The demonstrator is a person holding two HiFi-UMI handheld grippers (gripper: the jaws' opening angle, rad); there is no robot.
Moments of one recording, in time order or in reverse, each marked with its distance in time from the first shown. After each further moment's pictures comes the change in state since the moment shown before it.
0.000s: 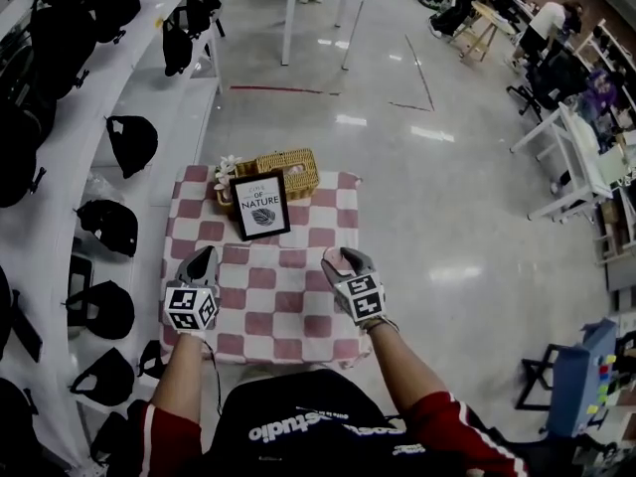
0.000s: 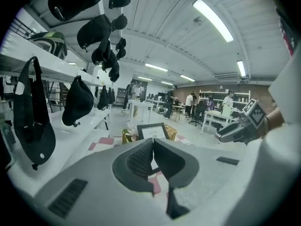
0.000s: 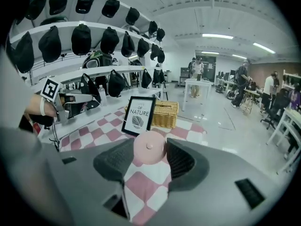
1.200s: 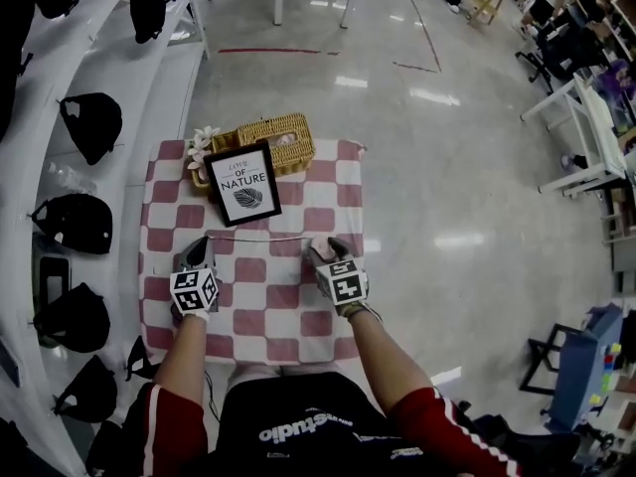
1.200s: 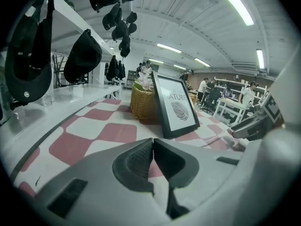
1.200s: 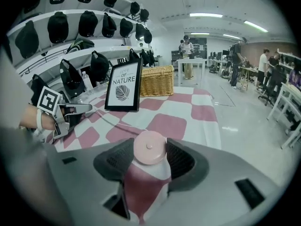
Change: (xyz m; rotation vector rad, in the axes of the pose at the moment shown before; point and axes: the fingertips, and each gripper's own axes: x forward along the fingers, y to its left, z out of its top) left arm 0.085 0.034 -0.150 -0.081 0.202 0.123; right arm 0.099 -0.013 -0.099 0.154 0.148 -0.017
